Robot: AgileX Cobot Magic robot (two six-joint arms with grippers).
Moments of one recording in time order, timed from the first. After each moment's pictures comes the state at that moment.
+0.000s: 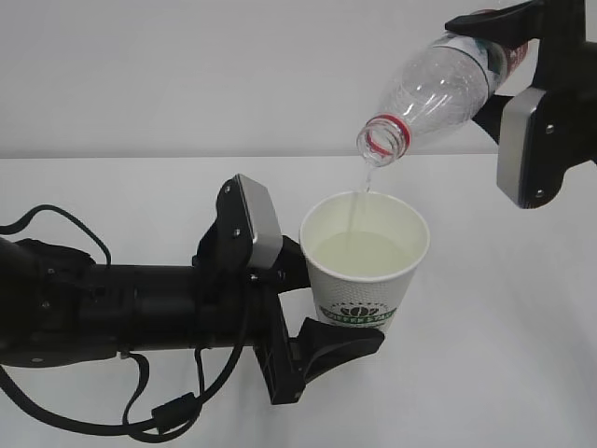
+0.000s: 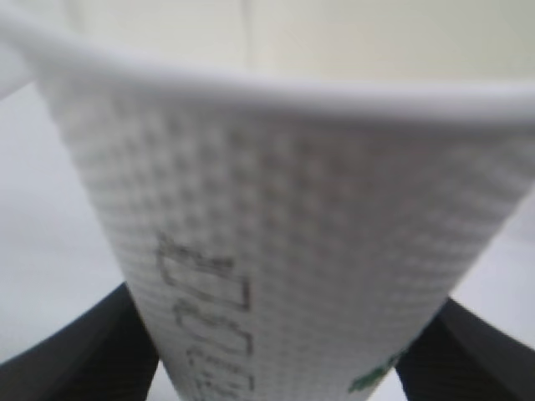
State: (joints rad) left arm -0.67 1.88 -0.71 0.82 -0.93 -0.39; right arm 0.08 1.42 -0.77 -0.94 -0.65 -0.97
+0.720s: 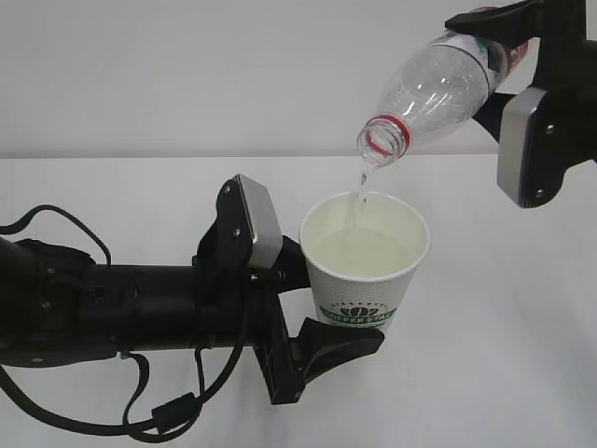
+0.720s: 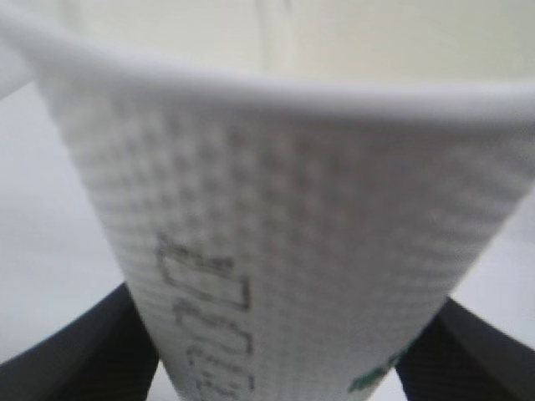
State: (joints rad) left arm -0.67 1.88 -0.71 0.82 -0.93 -0.39; right arm 0.08 1.42 -0.77 -0.94 -0.66 -0.98
